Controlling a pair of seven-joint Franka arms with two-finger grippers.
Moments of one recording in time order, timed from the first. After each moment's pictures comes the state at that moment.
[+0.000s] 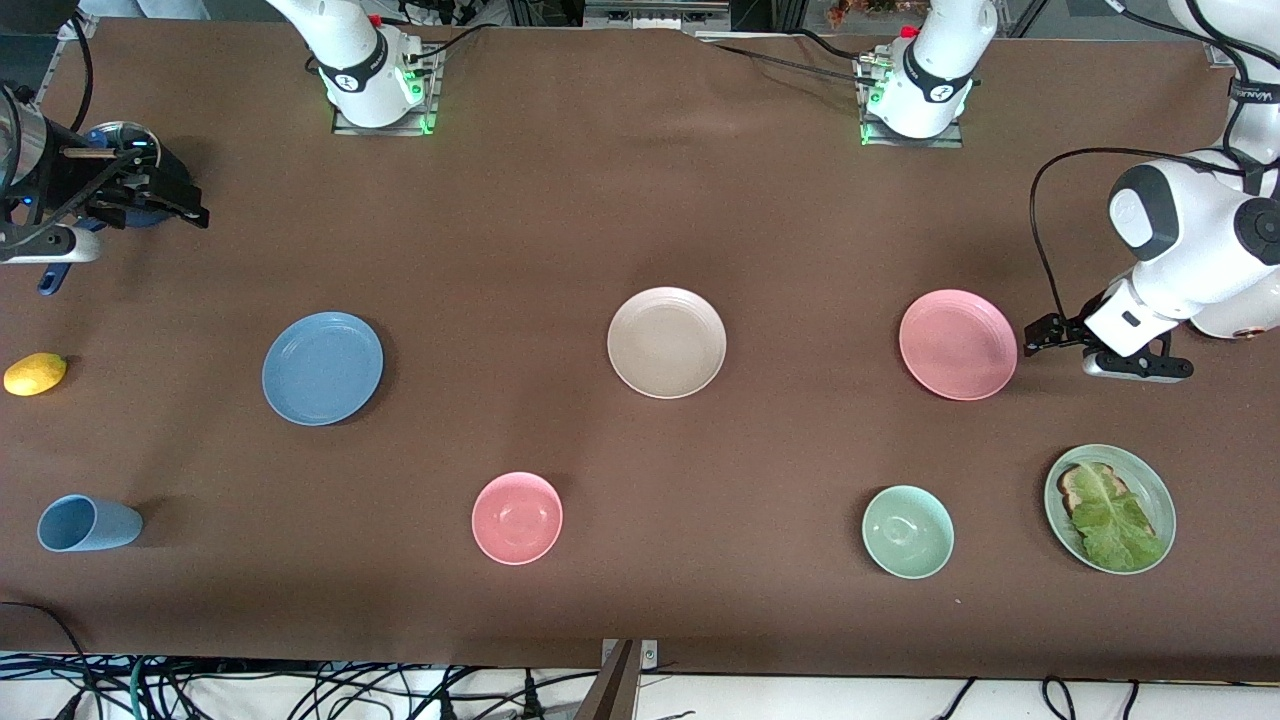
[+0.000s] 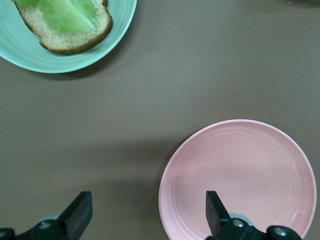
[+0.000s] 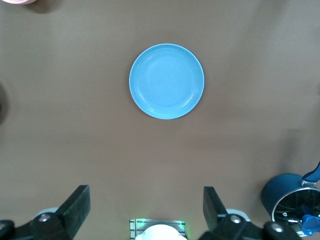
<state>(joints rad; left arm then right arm) 0.22 0.23 0.01 -2.25 -0.08 2.51 0.34 0.02 0.00 0.00 -1.64 0.02 1.48 0.00</state>
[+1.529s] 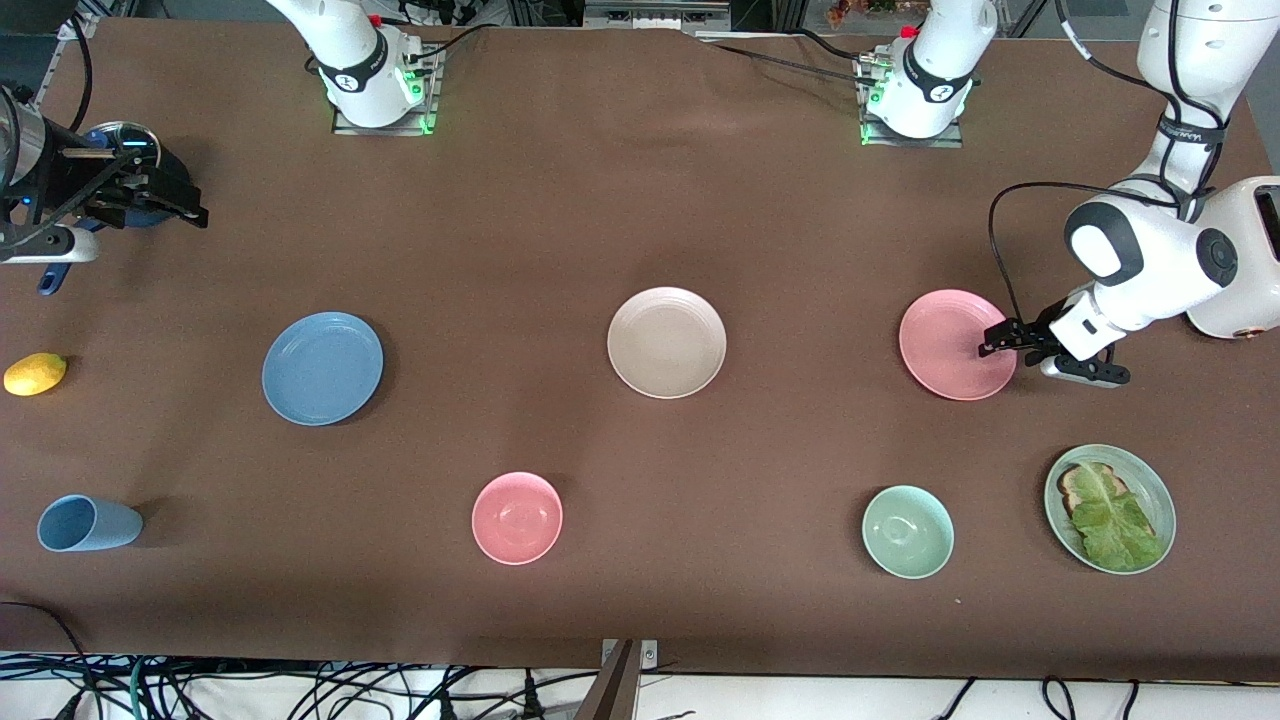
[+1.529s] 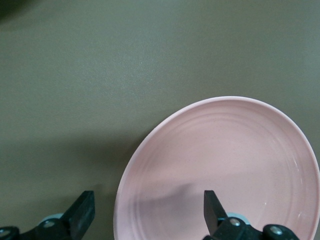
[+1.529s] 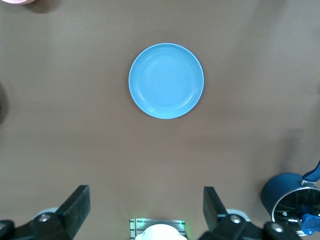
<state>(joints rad) 0.22 0.37 0.00 -2.26 -0.41 2.57 0.66 0.01 0.00 -0.01 -1.64 0.02 1.48 0.00</state>
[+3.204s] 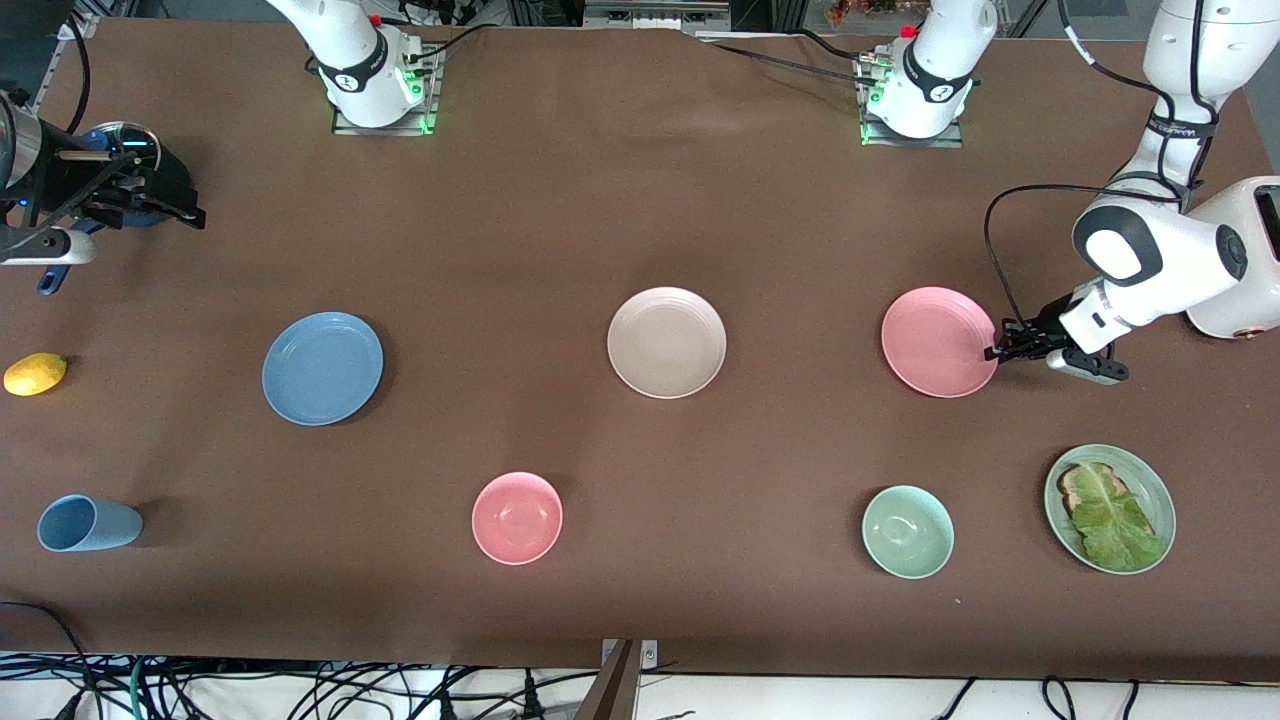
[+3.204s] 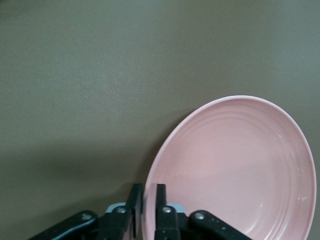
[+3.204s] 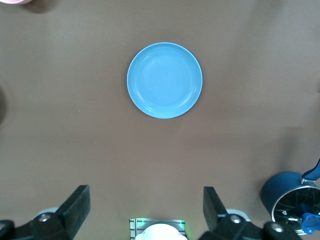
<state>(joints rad) 0.24 0.38 0.00 -2.26 -0.62 2.52 0.87 0.01 0.01 -0.01 -1.64 0.02 1.48 0.00</state>
